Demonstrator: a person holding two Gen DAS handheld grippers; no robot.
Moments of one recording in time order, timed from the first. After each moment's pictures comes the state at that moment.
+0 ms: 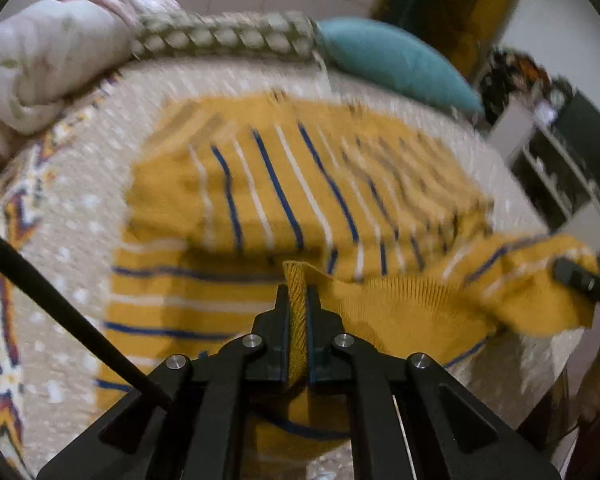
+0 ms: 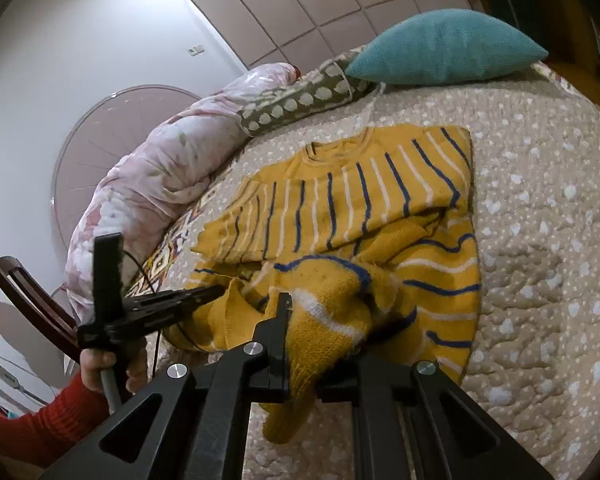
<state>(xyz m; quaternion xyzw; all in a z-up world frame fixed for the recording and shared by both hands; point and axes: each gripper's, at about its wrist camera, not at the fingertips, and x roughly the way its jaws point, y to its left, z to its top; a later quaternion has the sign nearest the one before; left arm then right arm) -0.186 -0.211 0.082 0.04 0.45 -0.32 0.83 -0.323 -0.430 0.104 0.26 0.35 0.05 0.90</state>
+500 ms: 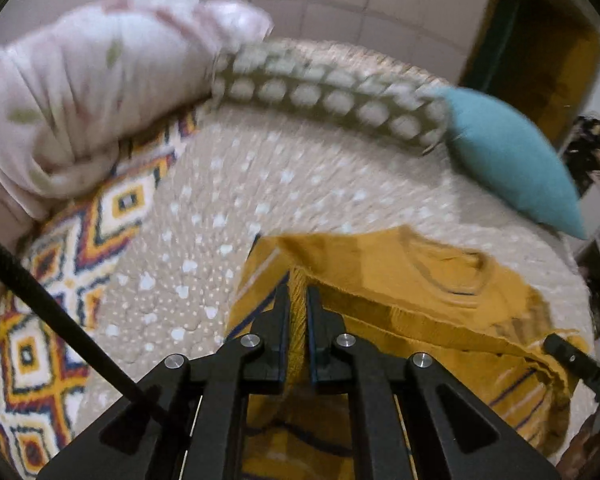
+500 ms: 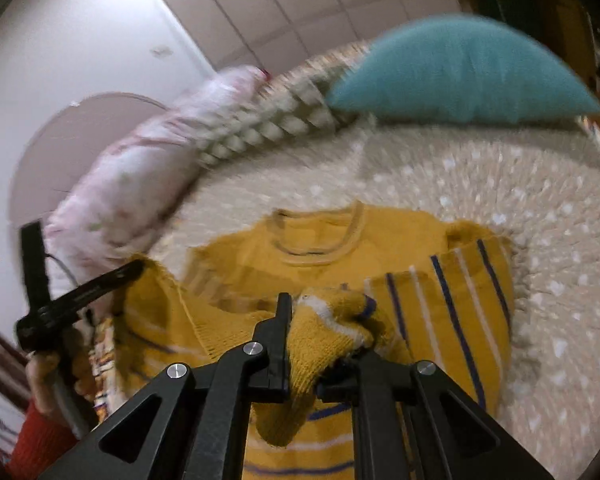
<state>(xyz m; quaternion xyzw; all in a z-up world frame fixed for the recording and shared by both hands) 0.006 -0.248 0.097 0.01 0.46 -0.17 0.87 -0.126 -0.494 0.082 0.27 0.41 -0.03 0.87</state>
